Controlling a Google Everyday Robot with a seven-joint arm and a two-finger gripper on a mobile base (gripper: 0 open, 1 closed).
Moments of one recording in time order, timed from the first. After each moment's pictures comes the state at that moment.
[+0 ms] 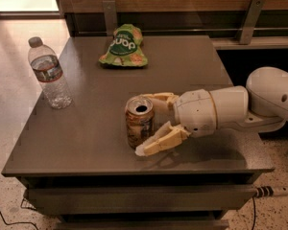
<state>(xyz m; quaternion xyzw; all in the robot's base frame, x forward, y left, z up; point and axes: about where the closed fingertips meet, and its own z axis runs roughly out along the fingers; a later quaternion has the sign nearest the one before) 0.430 -0.001 0.876 -0.58 0.53 0.42 0.45</state>
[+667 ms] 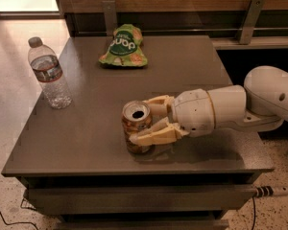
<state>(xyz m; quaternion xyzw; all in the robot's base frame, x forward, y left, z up) 0.429 0.002 0.878 -0.58 0.53 0.42 0.45</state>
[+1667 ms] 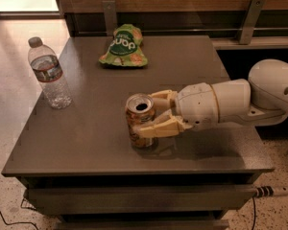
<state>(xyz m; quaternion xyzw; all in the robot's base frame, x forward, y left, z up) 0.438 -0.006 0.886 -0.58 0.54 0.42 0.45</state>
